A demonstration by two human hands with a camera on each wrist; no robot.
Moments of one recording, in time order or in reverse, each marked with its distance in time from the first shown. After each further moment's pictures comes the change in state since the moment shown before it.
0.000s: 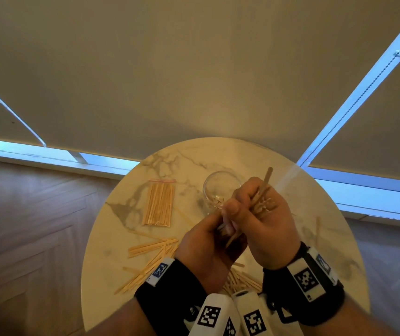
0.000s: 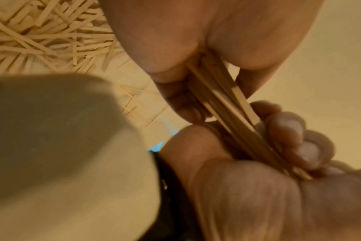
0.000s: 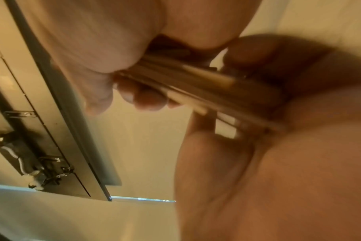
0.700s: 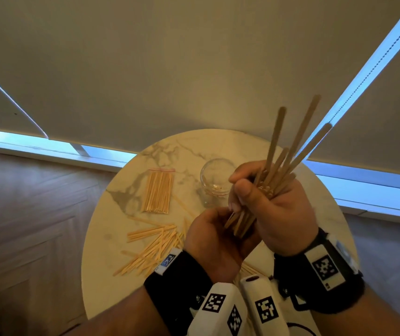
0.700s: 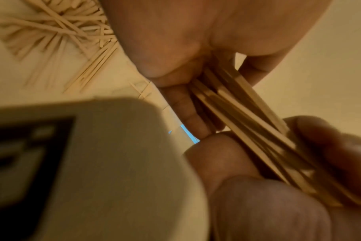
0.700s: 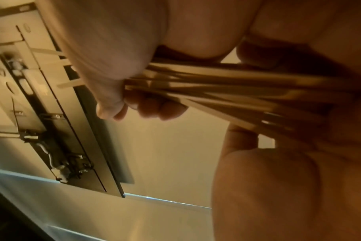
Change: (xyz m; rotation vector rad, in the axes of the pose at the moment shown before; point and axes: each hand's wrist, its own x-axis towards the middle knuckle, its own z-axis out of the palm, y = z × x) left_hand -0.015 -0.025 0.014 -0.074 -0.051 -0.036; right_hand -0.014 -0.032 -0.012 -0.037 -0.076 -0.066
